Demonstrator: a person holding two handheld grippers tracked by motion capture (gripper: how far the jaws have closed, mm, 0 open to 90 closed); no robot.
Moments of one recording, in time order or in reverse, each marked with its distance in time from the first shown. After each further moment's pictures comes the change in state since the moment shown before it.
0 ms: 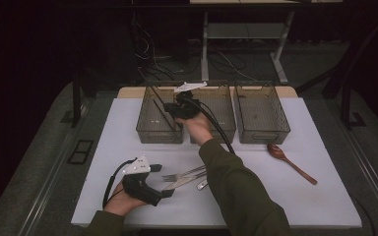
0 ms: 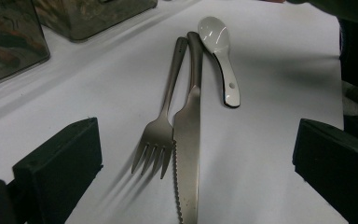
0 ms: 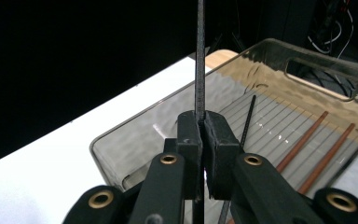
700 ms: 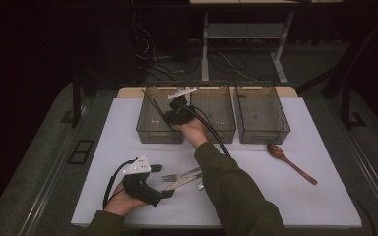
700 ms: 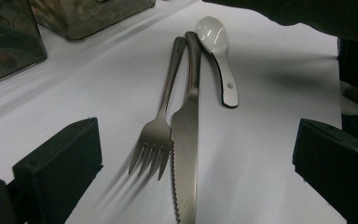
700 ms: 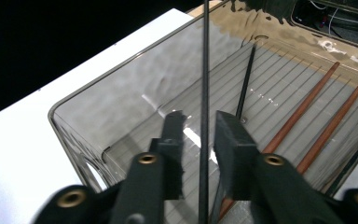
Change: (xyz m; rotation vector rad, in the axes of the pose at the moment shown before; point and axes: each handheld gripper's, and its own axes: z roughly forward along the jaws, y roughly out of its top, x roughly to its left) left arm 0.000 0.000 0.001 0.002 -0.006 0.005; right arm 0.000 -0.017 0.028 0.145 -0.061 0.031
